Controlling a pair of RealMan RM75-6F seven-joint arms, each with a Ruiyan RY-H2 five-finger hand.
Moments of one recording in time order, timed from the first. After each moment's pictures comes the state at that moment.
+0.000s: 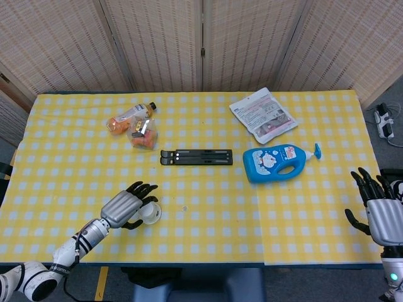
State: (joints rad) left arm -0.67 -1.24 -0.05 -1.70 1.44 0.83 0.16; right arm 0.08 -1.09 0.08 -1.59 -1.50 1.50 -0.01
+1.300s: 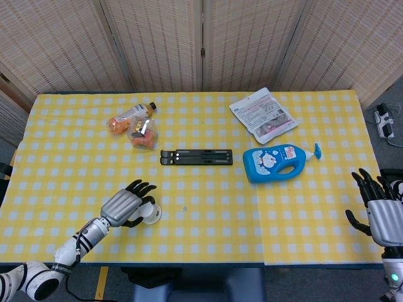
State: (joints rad) left arm -0.68 -1.26 -0.02 -1.68 1.42 0.87 0.16; right arm 0.08 -1.09 0.08 -1.60 -1.50 1.49 -0.01
